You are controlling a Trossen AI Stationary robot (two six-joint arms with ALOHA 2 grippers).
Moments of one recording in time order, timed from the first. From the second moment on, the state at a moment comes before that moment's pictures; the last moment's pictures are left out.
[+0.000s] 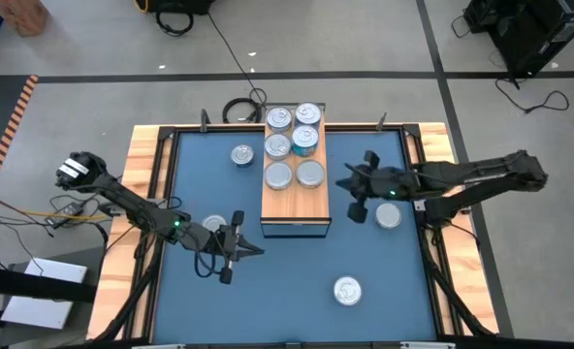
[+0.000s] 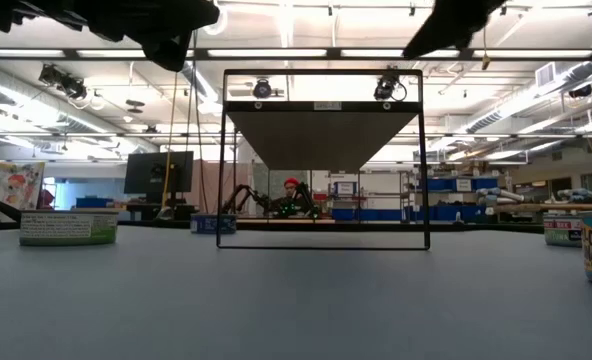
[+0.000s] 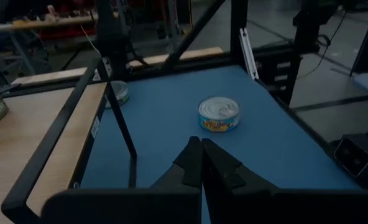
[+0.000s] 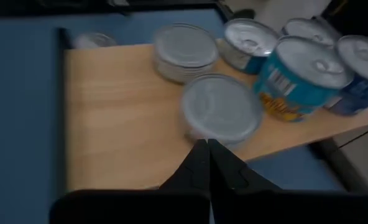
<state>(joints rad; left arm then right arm) -0.48 1.27 0.54 0.51 -0.34 0.00 0.10 1.08 0.98 -0.56 0.42 0.18</state>
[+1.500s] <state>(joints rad) -0.54 1.25 0.85 -0.43 -0.20 -0.28 0.65 1.13 0.95 -0.83 0.51 0.73</state>
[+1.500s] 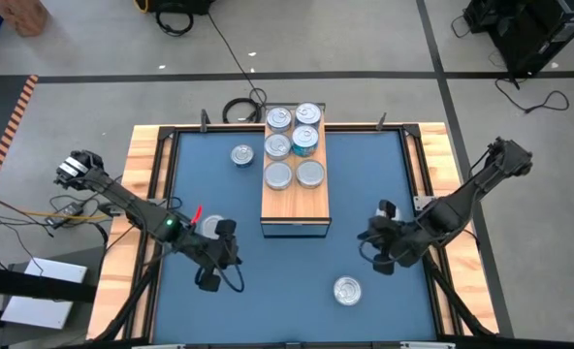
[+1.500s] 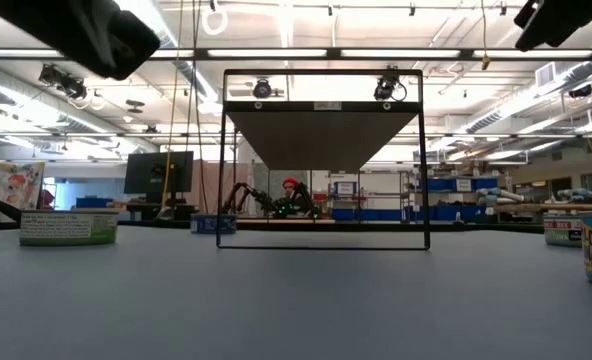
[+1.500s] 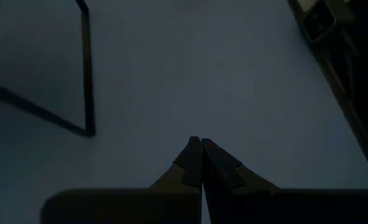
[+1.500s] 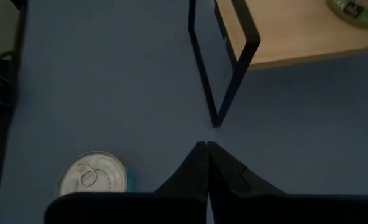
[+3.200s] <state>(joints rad) -0.58 1.40 0.65 -0.72 -0.49 -0.71 0.71 1.35 0.95 -0.84 0.57 0.91</state>
